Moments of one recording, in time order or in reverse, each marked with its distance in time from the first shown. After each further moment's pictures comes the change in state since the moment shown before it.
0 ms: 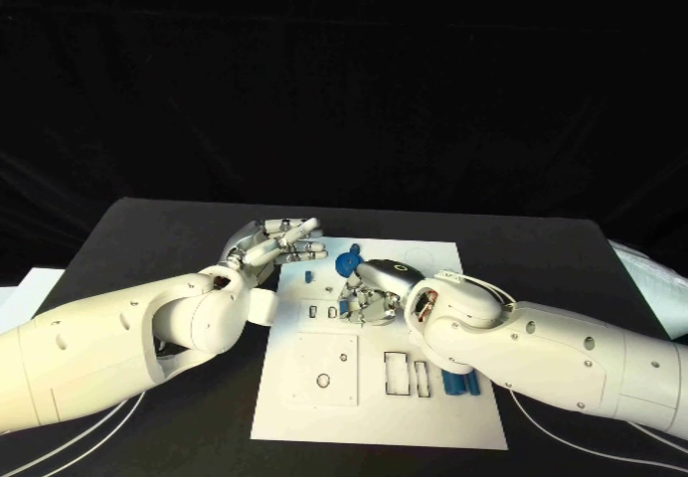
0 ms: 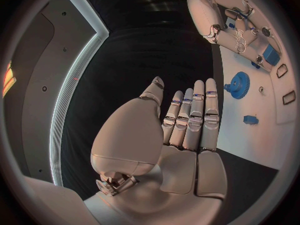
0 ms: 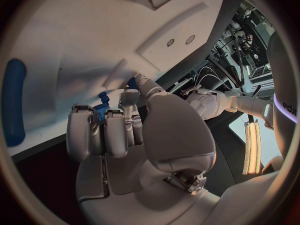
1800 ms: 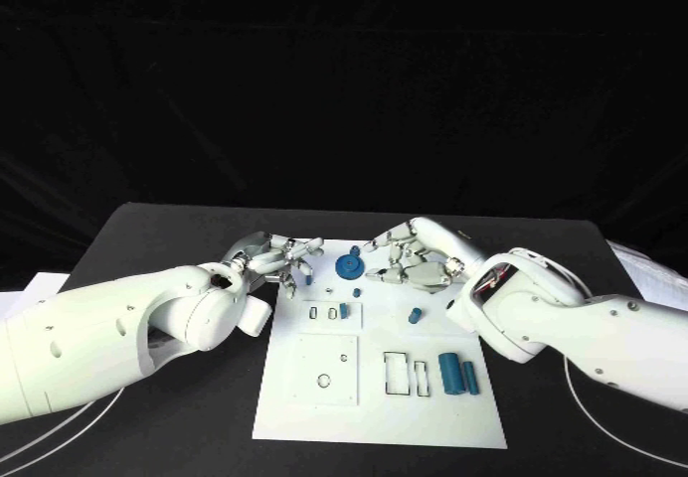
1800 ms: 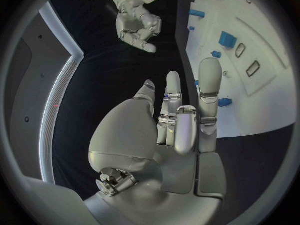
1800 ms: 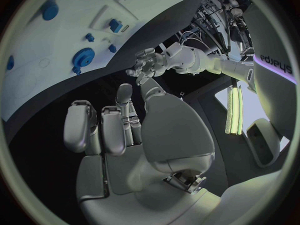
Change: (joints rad) left arm 0.029 -0.021 0.000 -0.002 -0.316 -0.007 -0.380; left_hand -0.148 -0.010 -0.059 0.078 0.005 0.181 -0.138 0.063 0.047 0.406 -0.165 0.324 0.275 0.357 -0.179 1.283 1.134 -0.032 0.439 -0.190 0.634 0.538; right arm 0.082 -0.254 0.013 0.195 0.302 -0.230 0.250; right_hand -0.003 -0.029 -0.139 0.042 0.025 -0.133 0.040 -0.038 -0.012 -0.098 0.033 -0.077 -0.092 -0.004 0.033 -0.054 -0.046 0.000 -0.055 0.027 -0.051 -0.085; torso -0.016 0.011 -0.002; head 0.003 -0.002
